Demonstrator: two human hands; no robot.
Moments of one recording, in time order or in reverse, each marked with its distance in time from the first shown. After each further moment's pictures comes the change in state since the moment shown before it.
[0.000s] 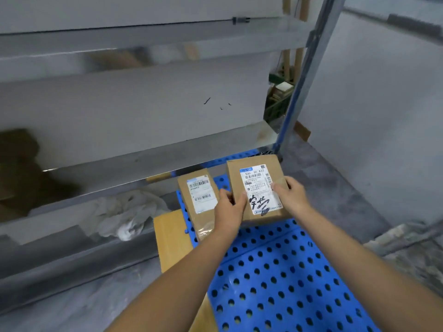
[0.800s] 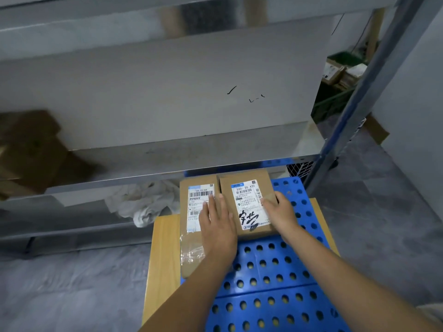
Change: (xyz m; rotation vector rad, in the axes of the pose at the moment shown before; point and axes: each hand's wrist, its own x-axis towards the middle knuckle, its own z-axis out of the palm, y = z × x) left_hand 0.087 -0.061 0.041 1.079 0.347 -0.030; right_hand 0.134 0.050 0.084 -0.070 -0.410 0.068
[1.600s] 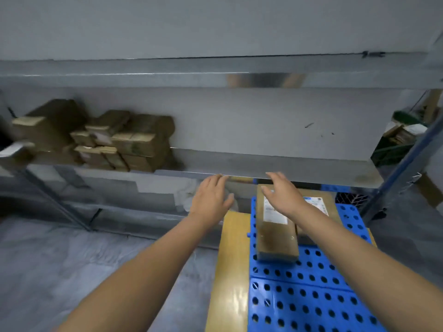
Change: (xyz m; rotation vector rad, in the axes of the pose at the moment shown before) left_hand -0.050 -0.190 -0.202 -0.054 0.225 0.191; right_hand -0.154 -0.160 0.100 -0.659 -0.125 -0.646
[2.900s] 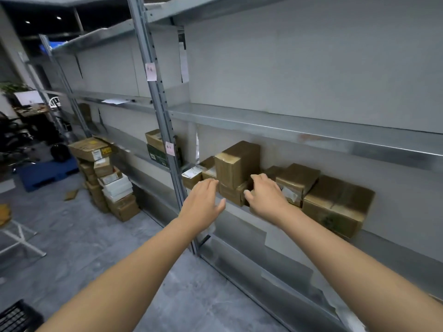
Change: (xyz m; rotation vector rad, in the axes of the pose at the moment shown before) left_hand -0.088 -0.501 -0.267 0.236 0.347 -0.395; right_hand 0.126 -0.574 0.238 -0.101 -0.050 -0.603
